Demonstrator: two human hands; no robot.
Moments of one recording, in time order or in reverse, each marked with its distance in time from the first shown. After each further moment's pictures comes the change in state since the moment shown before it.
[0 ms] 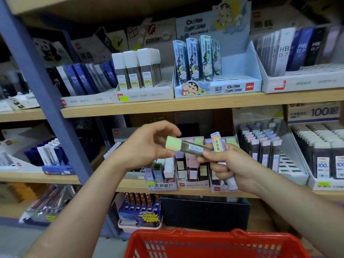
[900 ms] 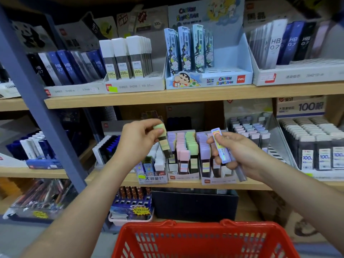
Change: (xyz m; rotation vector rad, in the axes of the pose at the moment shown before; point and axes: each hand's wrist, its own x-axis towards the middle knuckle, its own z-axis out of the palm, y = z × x) left_hand 0.012 -0.027 0.028 0.127 0.481 -0.096; right_hand -0.006 -0.007 -0.033 -0.275 0.156 -0.059
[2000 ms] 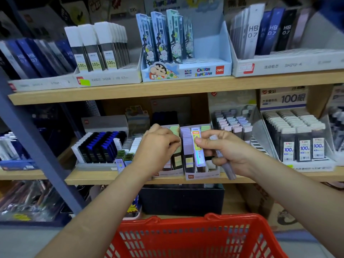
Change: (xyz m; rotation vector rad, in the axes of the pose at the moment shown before) left_hand -0.007 -0.005 0.088 0.426 -0.104 0.489; right_hand 0.000 0.008 -0.020 0.075 -0.069 0.036
